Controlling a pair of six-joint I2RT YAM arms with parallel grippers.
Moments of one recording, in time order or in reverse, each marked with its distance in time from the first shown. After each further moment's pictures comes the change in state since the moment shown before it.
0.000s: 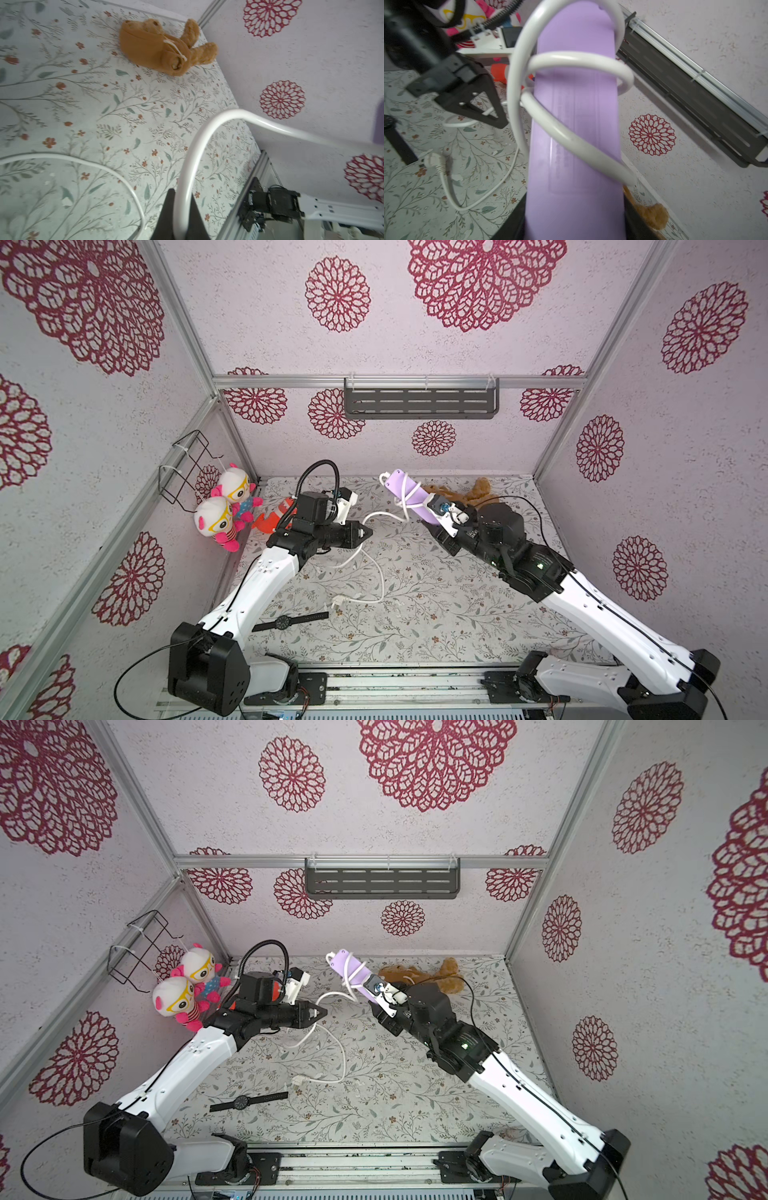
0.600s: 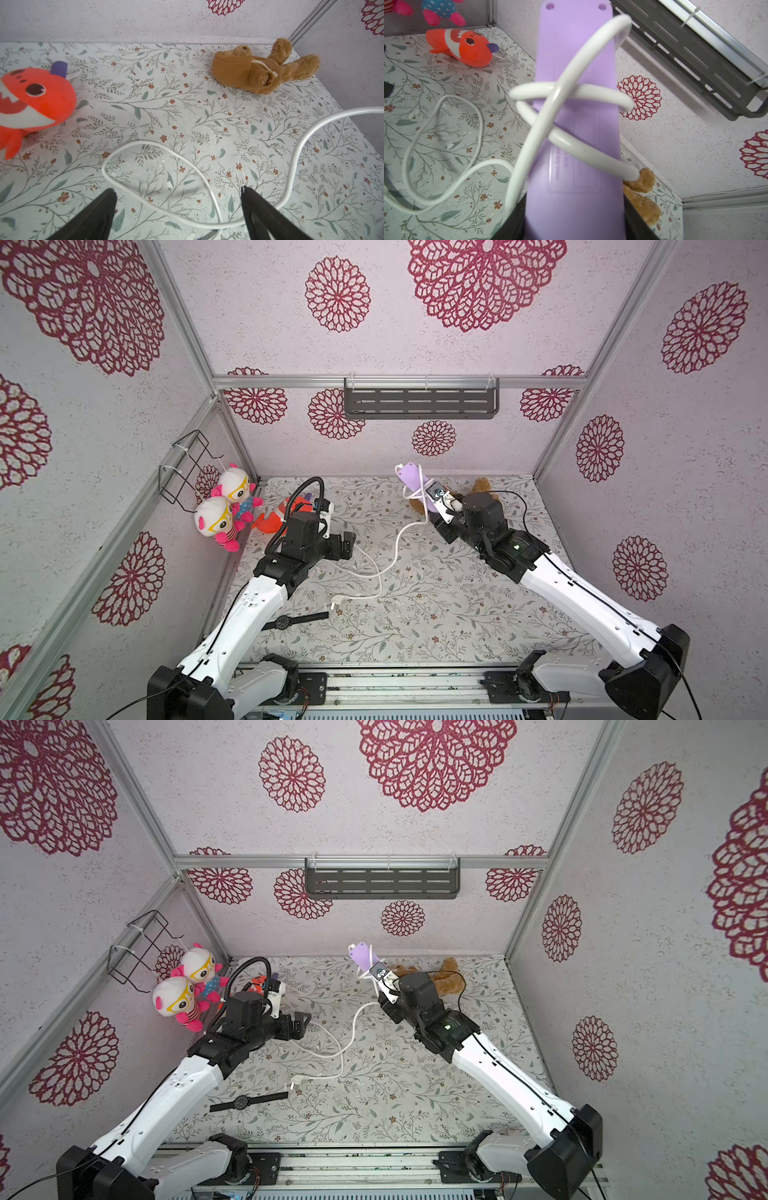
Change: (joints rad) left arm -0.031 -0.222 -0.188 0.082 -0.597 0.151; right arm -0.066 0.069 -0.006 0.000 0.057 0.045
